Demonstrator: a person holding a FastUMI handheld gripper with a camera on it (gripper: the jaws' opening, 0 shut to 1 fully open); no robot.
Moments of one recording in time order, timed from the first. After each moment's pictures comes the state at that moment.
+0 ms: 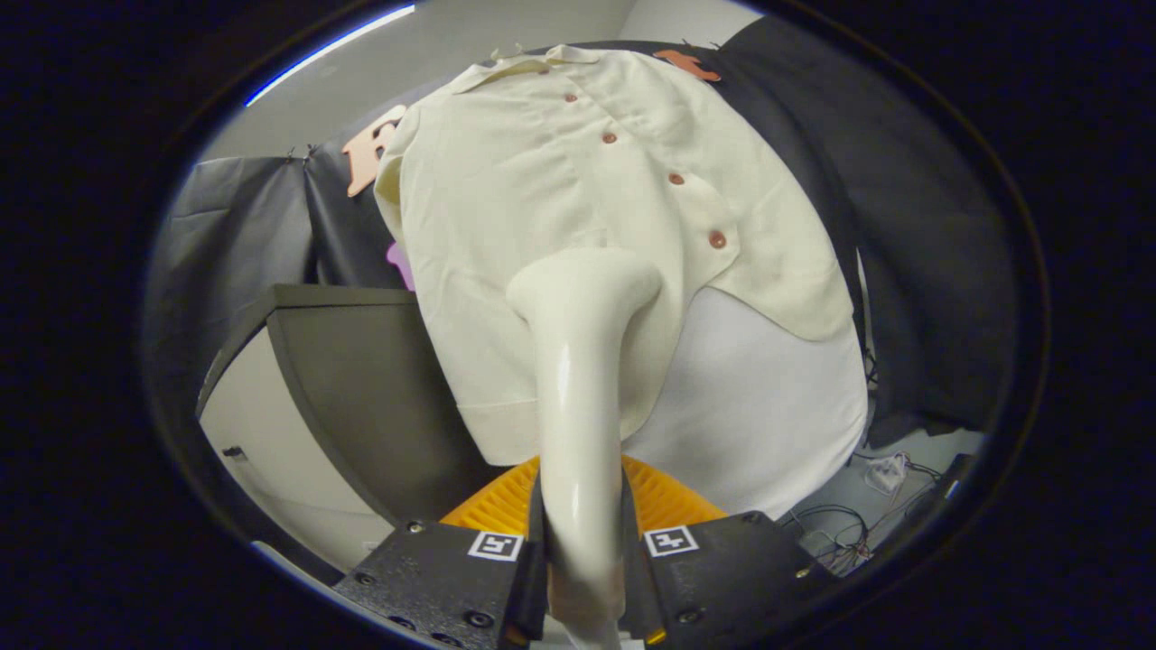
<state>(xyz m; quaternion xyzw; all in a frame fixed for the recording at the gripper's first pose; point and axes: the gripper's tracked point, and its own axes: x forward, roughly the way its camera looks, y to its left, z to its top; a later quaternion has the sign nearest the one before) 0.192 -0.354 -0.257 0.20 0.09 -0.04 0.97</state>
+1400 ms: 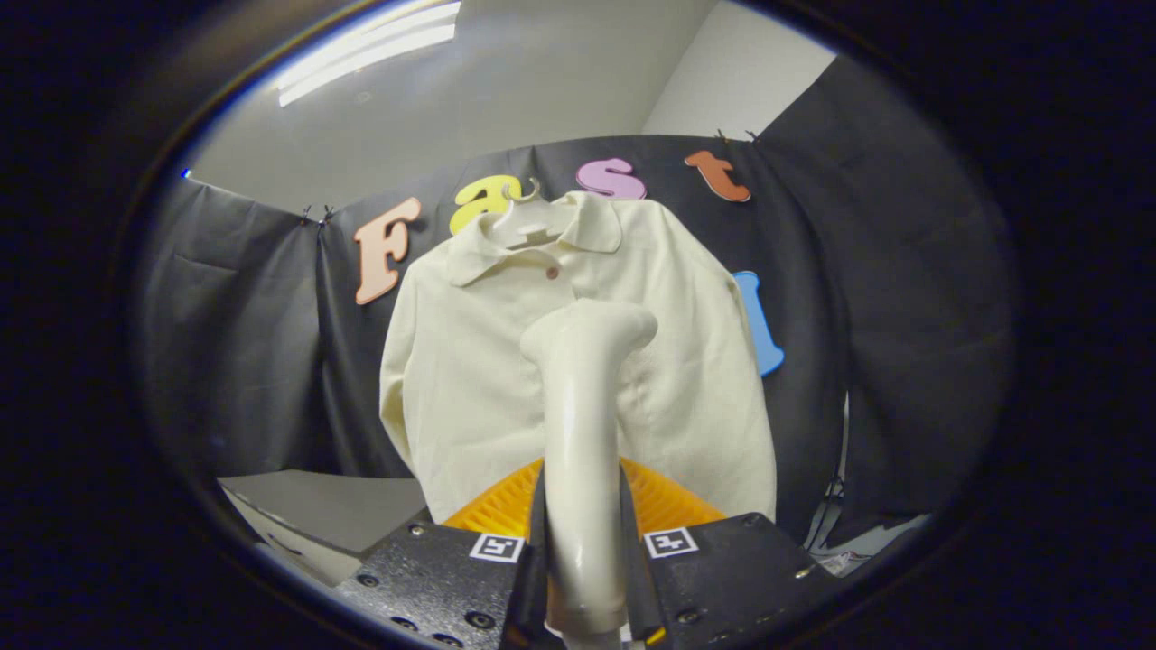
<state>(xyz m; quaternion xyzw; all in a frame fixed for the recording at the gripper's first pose) 0.202 -0.484 0.024 0.13 -0.07 -0.08 0.99</state>
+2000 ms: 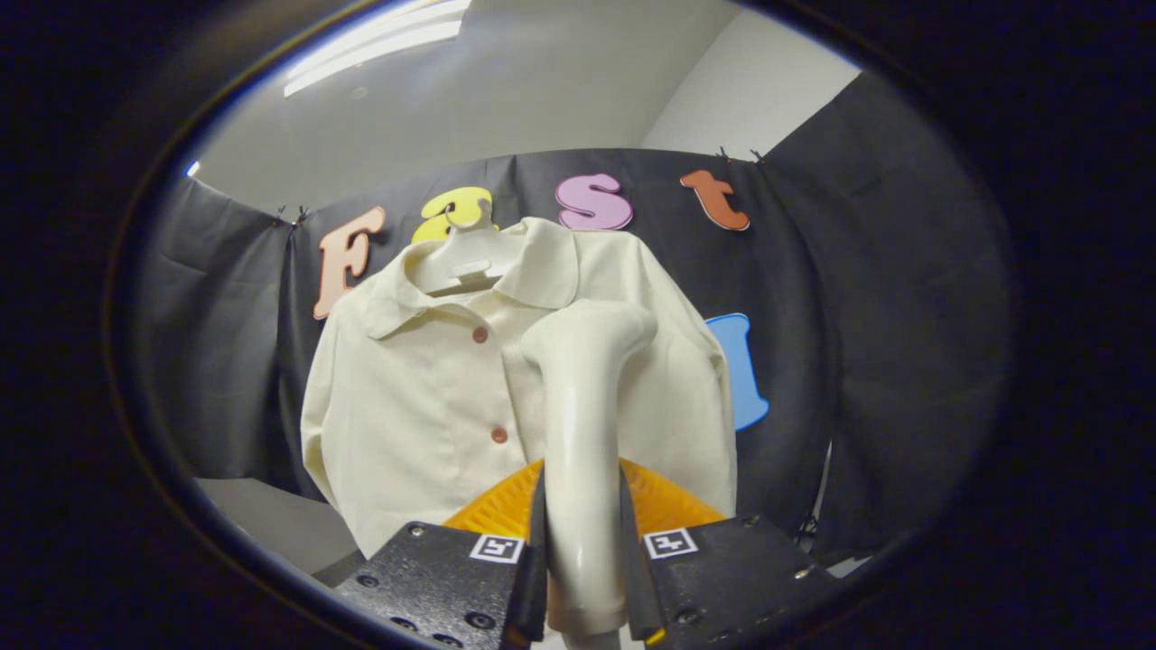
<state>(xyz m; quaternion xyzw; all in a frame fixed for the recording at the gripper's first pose) 0.260 -0.555 0.063 0.10 -0.07 -0.09 0.99</state>
